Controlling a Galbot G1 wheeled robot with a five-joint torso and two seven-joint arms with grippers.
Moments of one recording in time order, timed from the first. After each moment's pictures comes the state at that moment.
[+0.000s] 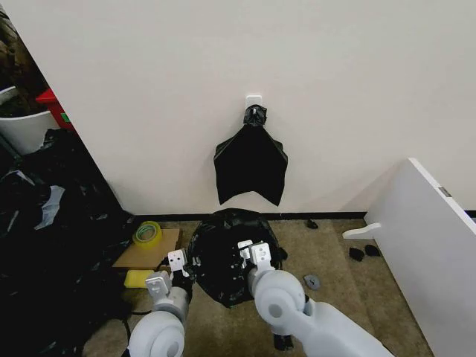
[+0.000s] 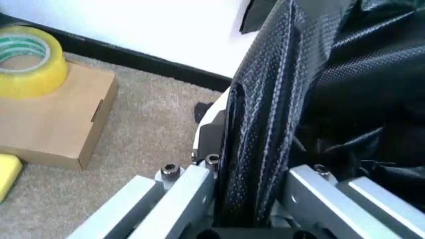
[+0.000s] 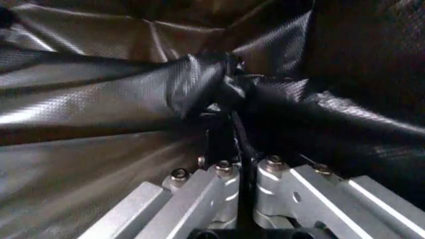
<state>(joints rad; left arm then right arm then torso) 1.44 -1.17 -0.18 -2.13 -0.71 0.26 -0.52 -0.87 1.20 -0.35 1.98 1.08 -0.74 0.97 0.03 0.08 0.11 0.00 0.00</state>
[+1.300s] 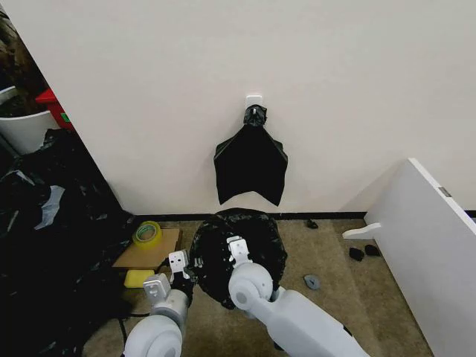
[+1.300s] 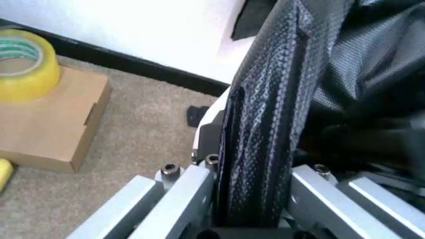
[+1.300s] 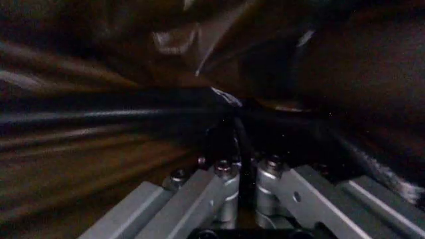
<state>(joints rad) 1.47 -1.17 -0.20 -2.16 -0.72 0.25 -0.49 -0.84 1.29 -0.37 1.82 0.91 -0.73 0.93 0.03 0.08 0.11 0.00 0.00</state>
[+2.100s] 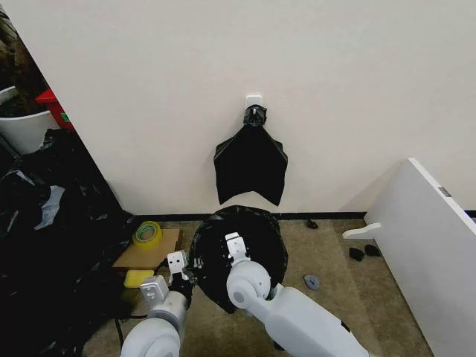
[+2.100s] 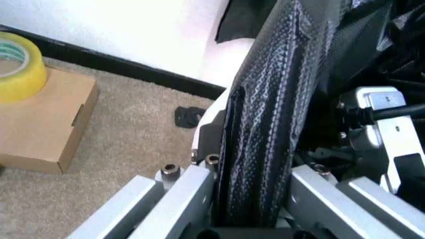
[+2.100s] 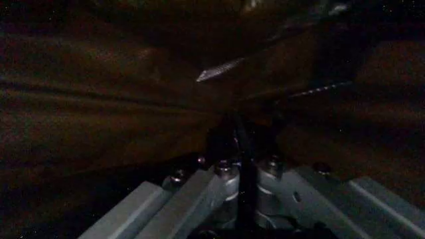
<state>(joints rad) 1.50 -1.17 -0.20 -2.20 -0.72 0.25 -0.47 -0.79 1.32 -0.41 1.72 0.81 -0.73 0.92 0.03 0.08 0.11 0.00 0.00</state>
